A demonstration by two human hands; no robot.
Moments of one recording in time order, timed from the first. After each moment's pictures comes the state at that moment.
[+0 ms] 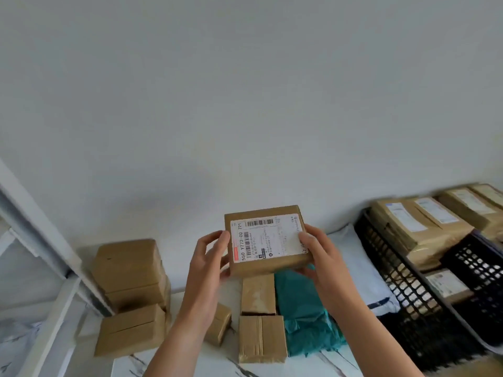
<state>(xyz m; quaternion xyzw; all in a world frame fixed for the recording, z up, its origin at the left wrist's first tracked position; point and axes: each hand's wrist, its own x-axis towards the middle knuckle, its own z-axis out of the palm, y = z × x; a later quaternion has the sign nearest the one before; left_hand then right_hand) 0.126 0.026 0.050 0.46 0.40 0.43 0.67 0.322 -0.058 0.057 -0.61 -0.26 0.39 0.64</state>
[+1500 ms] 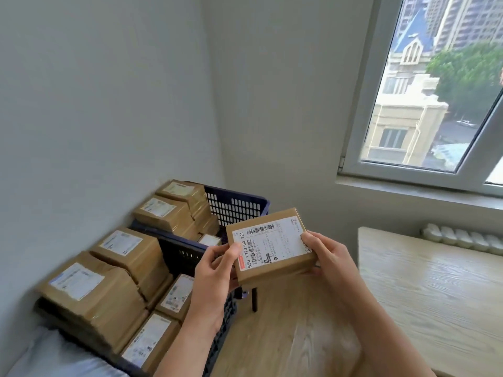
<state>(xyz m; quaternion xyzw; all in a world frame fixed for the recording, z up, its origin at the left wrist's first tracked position) 0.711 -0.394 0.084 0.64 0.15 0.07 0.75 0.761 -0.607 0.085 -0.69 0.01 0.04 0.72</state>
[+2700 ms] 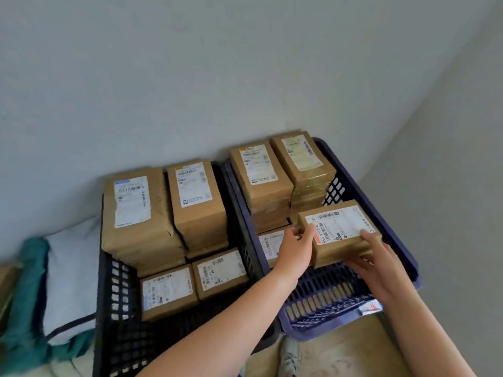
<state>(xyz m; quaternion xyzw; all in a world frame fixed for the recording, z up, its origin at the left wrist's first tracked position) 1.056 -0.284 -0.091 0.48 0.46 0.06 0.74 1.177 -0.411 -0.063 -0.66 0.07 0.36 0.65</state>
